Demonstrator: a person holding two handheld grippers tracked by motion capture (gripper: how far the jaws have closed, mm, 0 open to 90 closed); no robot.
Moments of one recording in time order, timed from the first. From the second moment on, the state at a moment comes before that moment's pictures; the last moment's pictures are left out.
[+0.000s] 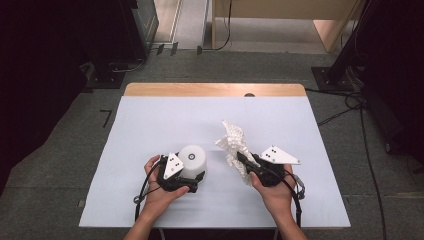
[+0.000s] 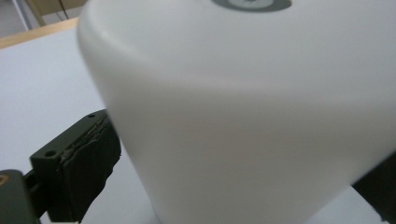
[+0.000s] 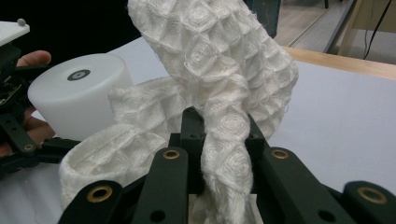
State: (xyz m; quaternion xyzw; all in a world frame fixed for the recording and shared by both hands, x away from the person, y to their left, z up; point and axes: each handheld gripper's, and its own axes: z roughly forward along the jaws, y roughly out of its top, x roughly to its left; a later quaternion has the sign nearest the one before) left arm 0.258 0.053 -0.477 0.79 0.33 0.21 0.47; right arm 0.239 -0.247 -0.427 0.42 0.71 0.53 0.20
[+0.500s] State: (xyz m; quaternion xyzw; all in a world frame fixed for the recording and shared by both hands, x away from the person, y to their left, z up) left arm 0.236 0.024 -0.459 0.73 0.42 0.32 0.44; right arm 0.240 -0.245 -0.426 0.41 0.71 0.53 0.20
